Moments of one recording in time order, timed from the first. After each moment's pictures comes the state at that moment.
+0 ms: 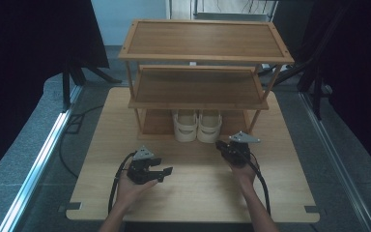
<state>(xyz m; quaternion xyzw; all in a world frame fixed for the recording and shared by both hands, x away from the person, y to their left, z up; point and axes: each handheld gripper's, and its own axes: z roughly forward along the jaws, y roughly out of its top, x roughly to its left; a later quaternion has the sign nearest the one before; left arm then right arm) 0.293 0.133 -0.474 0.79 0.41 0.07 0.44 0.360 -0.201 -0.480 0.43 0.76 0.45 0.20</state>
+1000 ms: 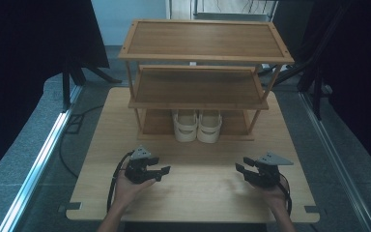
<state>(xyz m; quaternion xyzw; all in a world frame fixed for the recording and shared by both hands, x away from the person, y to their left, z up) 0.294 0.141 -0.473 0.79 0.42 0.07 0.44 0.299 -0.279 -0.483 0.41 0.77 0.46 0.18</state>
